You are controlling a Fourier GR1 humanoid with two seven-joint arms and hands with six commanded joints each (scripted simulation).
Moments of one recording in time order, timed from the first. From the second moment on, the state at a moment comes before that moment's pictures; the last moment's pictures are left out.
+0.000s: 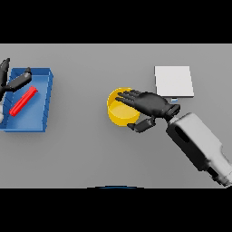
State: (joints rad) left arm -0.49 0.75 -0.34 -1.24 0.00 0.11 0.55; right arm -0.55 -0.37 0.54 -1.30 0.74 0.39 -0.18
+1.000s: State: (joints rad) left arm -0.50 0.76 -0.34 -1.23 0.00 0.11 0.53; right arm -0.67 -0.31 0.66 -1.14 0.83 0.48 -0.16
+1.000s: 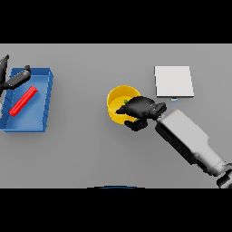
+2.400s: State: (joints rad) left arm -0.50 0.78 -0.33 -1.27 0.00 0.11 0.54; right arm -0.70 -0.52 0.54 -1.45 0.65 0.69 -0.02
